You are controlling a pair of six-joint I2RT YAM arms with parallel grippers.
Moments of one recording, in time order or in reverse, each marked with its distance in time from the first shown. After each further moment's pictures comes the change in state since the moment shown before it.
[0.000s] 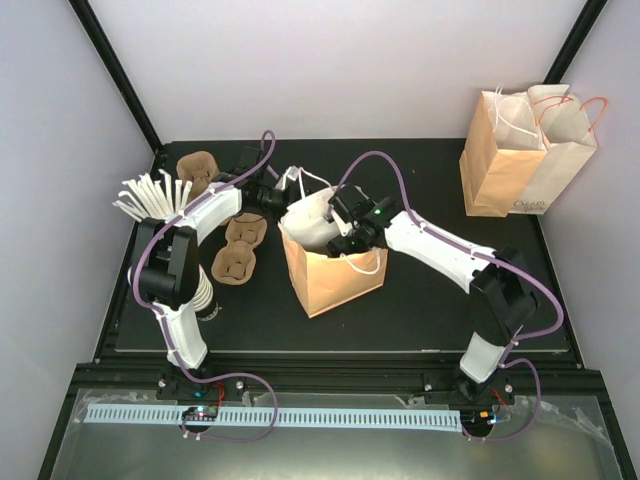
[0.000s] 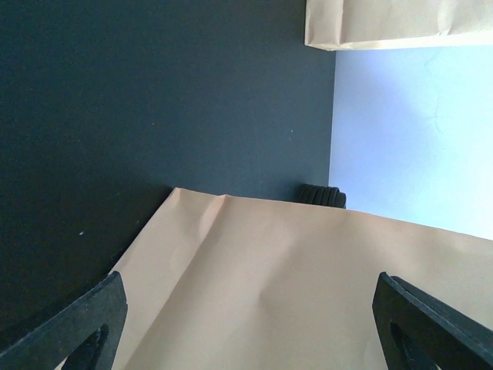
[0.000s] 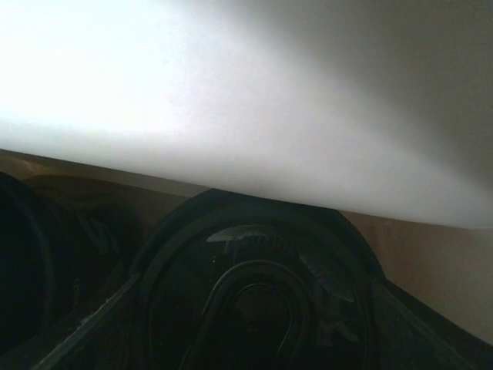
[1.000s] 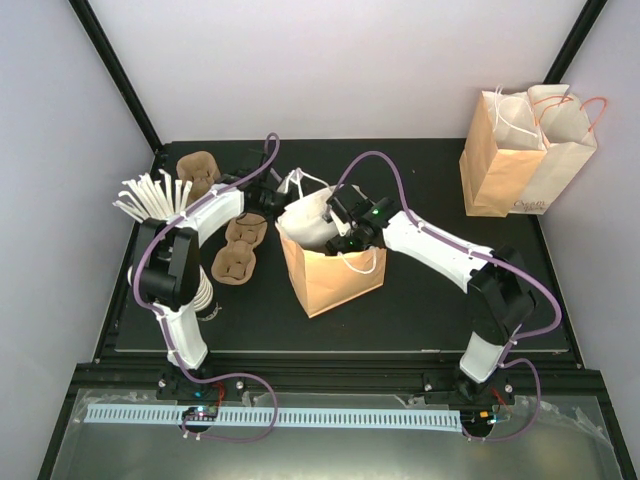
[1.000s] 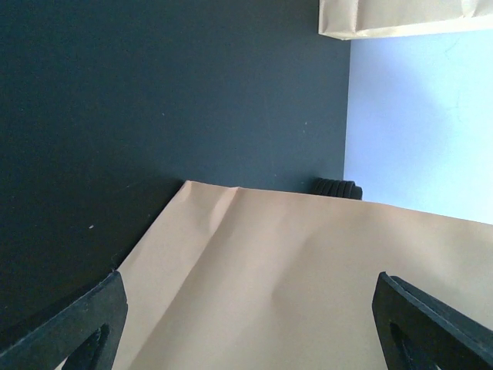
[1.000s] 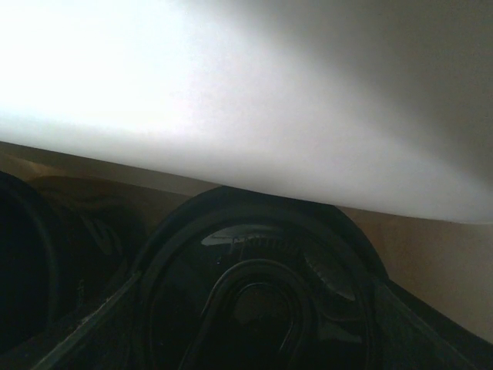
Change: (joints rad) left arm -0.019 -0.002 -0.010 -0.020 -0.027 0.032; right arm 0.006 0.002 -0.007 0.007 -0.004 0.012
